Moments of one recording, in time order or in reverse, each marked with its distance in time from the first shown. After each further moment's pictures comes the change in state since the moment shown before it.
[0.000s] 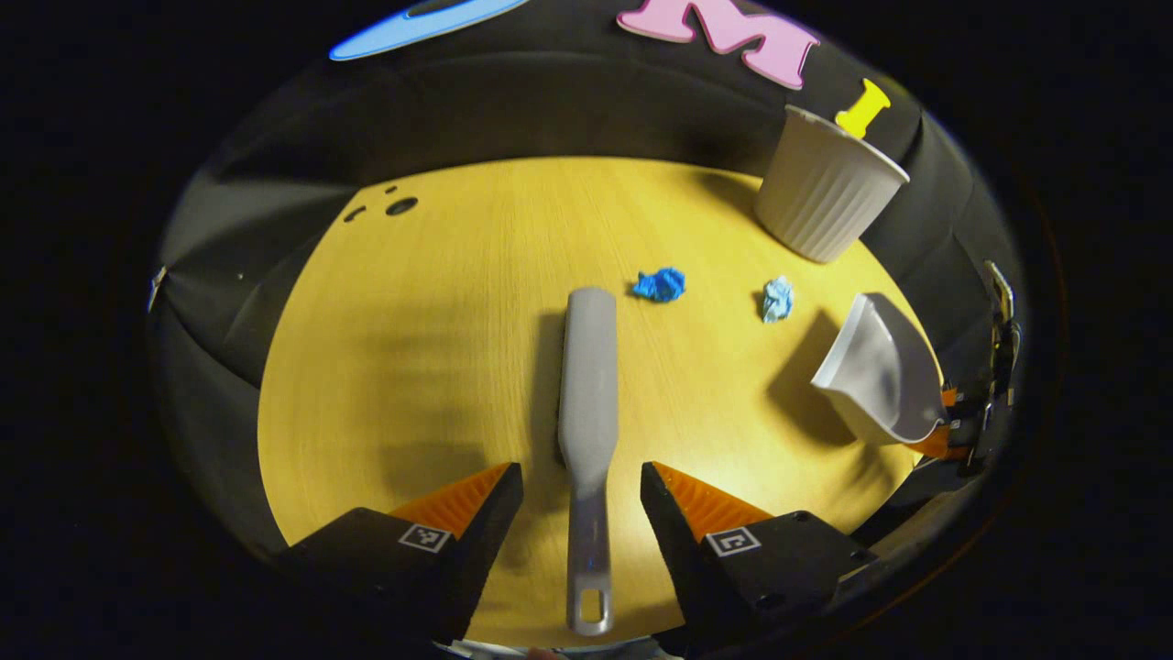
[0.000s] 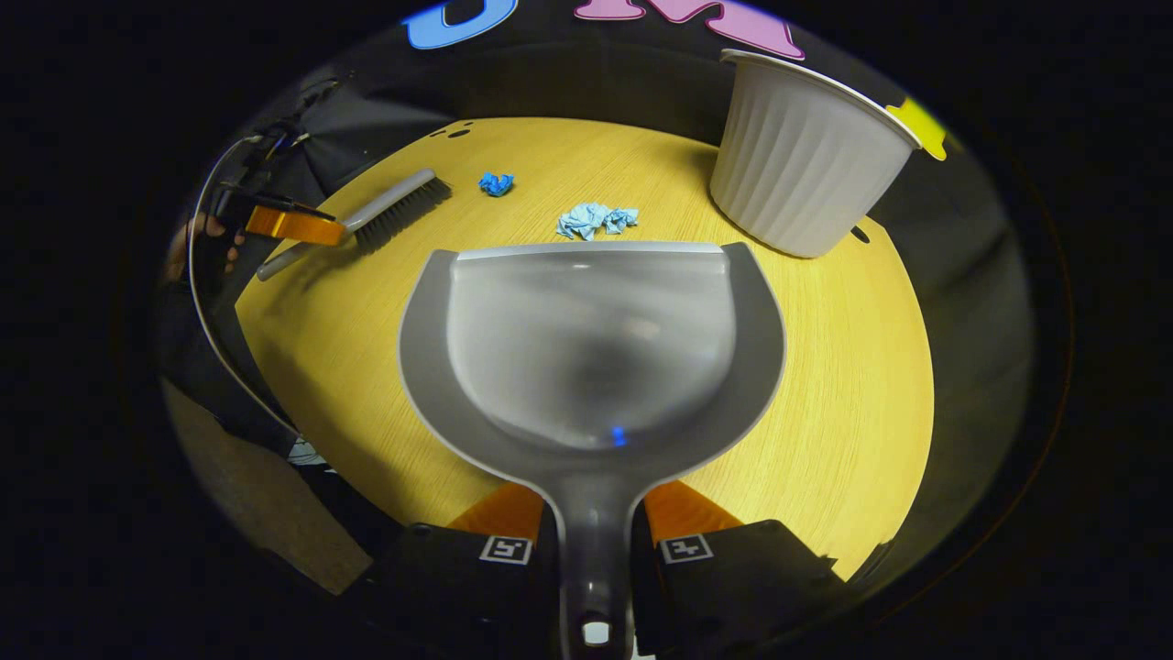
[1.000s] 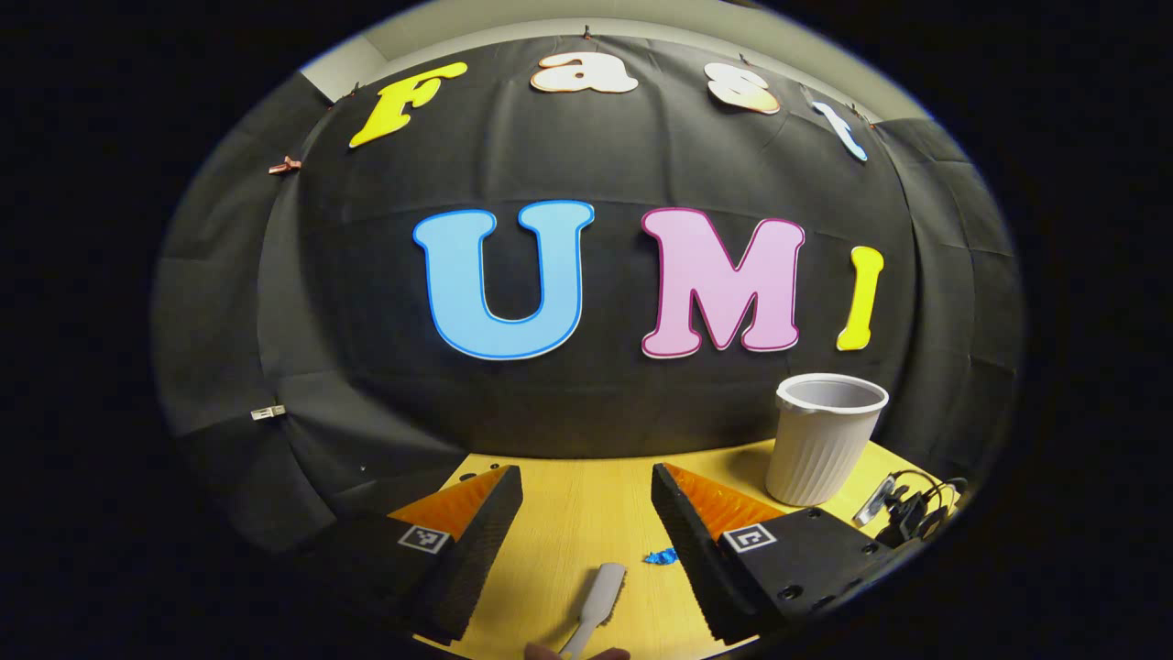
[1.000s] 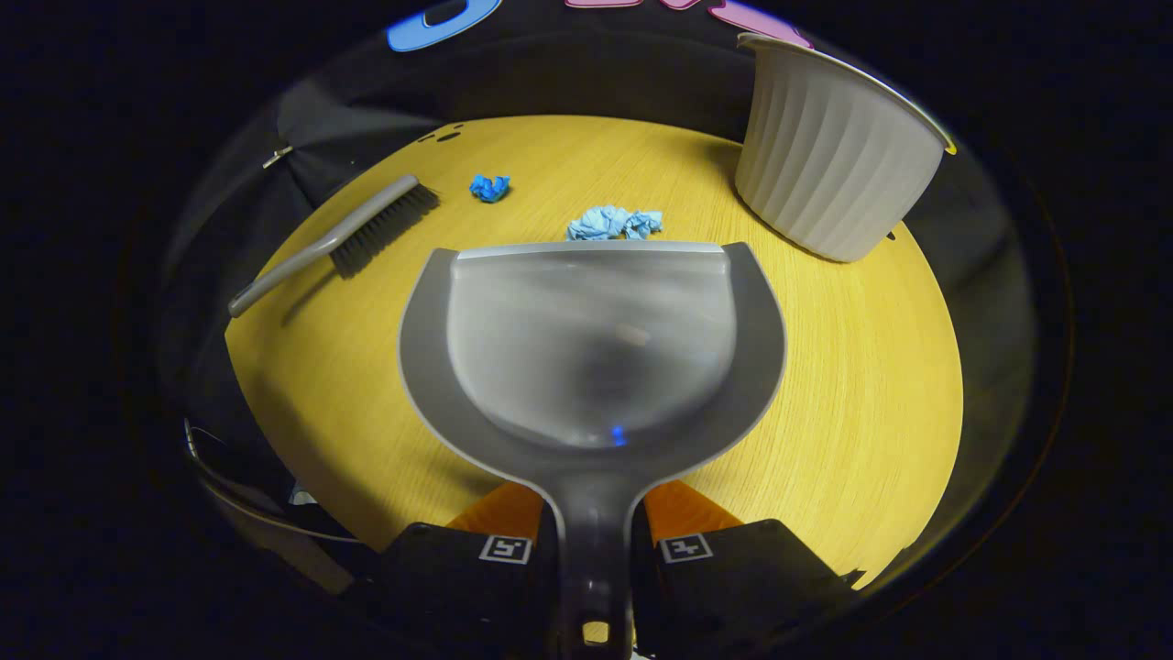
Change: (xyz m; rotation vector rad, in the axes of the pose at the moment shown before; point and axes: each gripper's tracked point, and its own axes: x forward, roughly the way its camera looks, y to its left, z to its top) left arm -0.250 -0.024 0.154 -0.036 -0.944 0.278; right arm 0.041 0.026 0.032 0.044 -0.016 0.043
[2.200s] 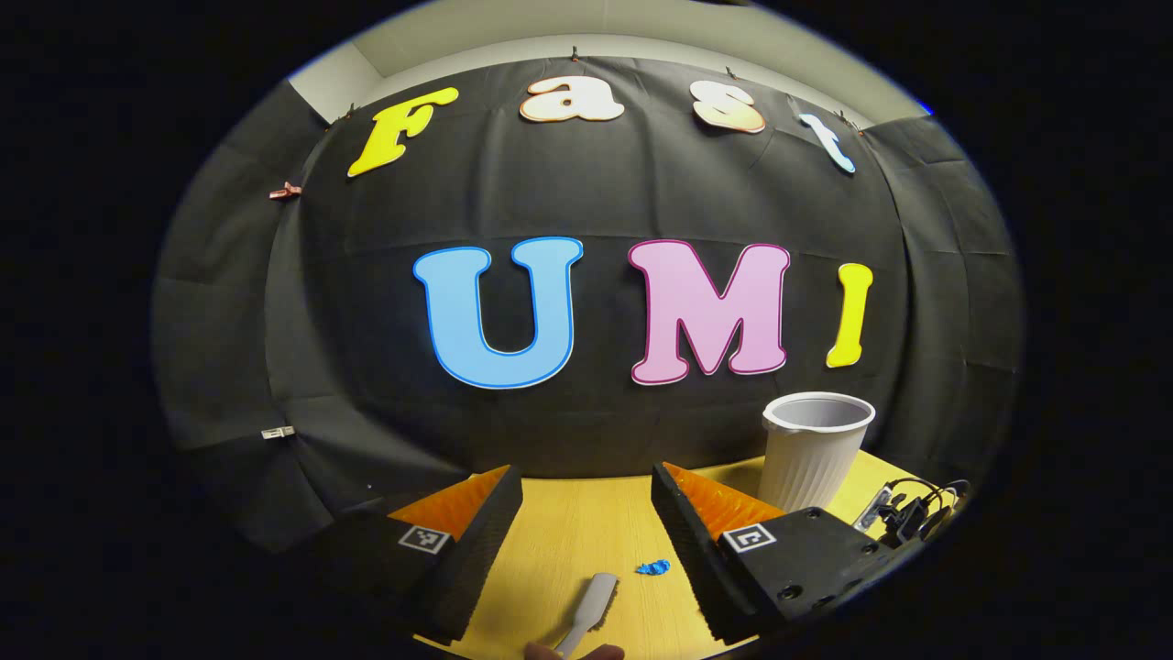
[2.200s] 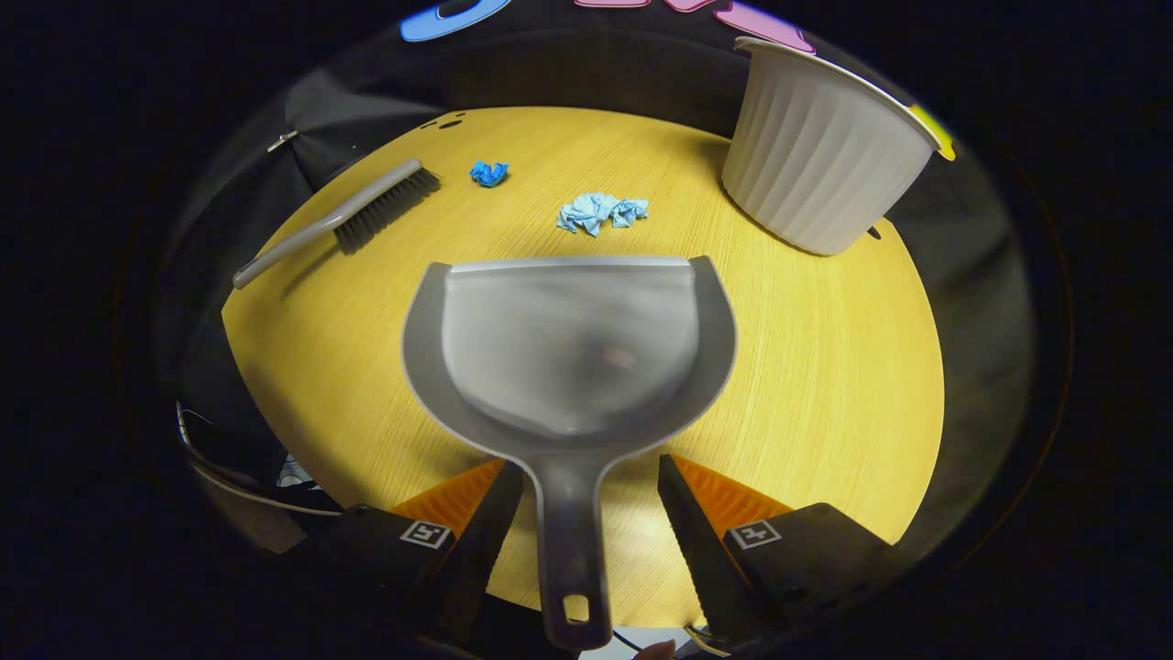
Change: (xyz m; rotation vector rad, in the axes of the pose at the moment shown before) left arm -0.034 -0.022 0.045 0.015 -0.100 0.026; right arm -0.004 -0.017 -0.023 -0.031 0.072 -0.056
